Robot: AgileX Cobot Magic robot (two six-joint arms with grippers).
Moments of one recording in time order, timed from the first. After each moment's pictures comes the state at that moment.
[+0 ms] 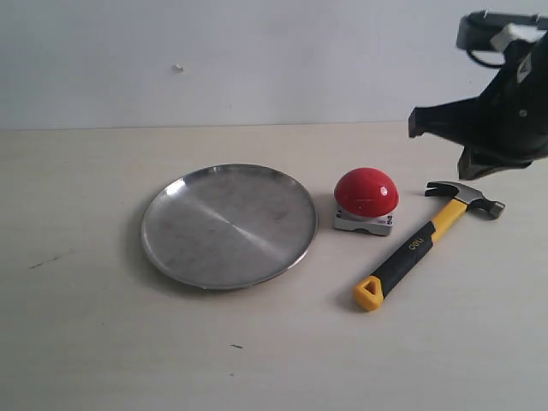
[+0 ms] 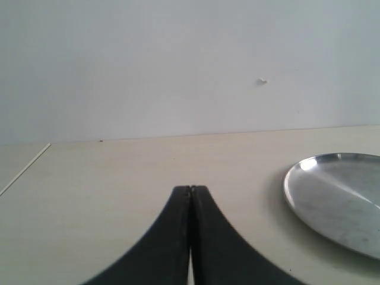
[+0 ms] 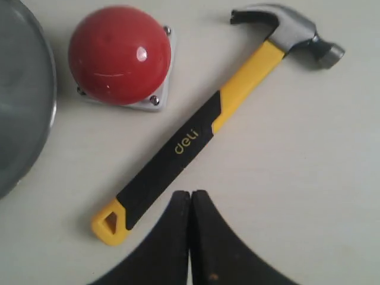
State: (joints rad) left arm -0.03 0.01 0.00 0.07 0.14 -0.01; right arm 0.29 1.52 -1.11 -0.11 0.83 0.46
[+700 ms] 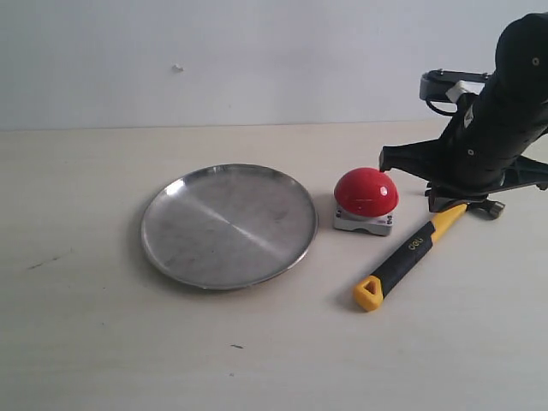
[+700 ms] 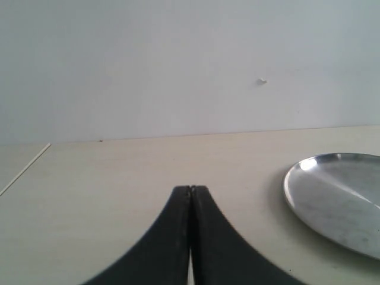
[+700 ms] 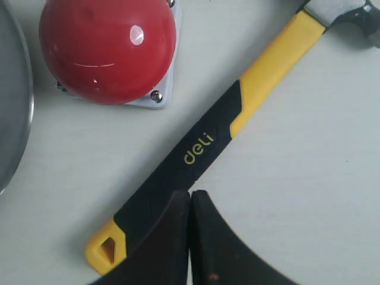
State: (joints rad) left arm -0.03 0.01 0.00 0.07 0.14 -0.01; right arm 0.29 1.69 -1.11 -0.08 0.73 0.48
